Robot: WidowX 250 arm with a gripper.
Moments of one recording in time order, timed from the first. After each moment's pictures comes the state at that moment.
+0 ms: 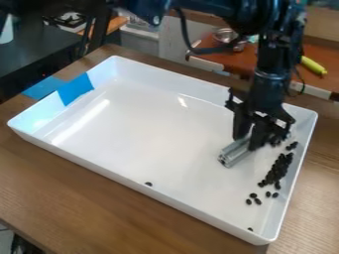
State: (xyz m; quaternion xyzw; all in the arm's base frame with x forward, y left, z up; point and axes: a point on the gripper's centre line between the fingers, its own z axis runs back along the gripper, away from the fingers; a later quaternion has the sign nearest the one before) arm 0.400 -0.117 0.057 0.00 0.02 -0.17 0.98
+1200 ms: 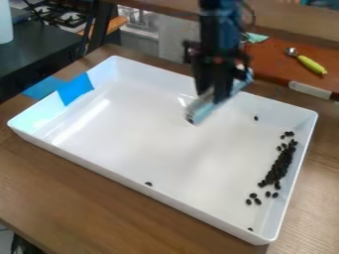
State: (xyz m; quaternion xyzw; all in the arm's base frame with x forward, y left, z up) arm 0.386 -0.045 0.128 -0.06 -0.04 -0.11 0.99
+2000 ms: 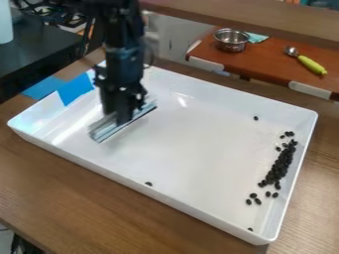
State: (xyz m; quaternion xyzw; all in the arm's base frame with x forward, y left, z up) arm 0.333 0.082 0.070 0.03 0.01 -0.08 1.00
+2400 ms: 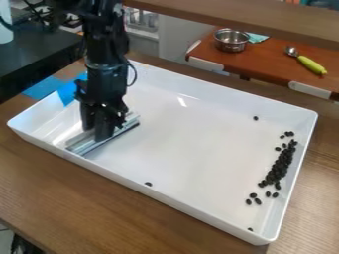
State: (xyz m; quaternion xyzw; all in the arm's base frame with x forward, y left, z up) arm 0.303 0.093 0.058 0.05 0.04 -0.08 0.99
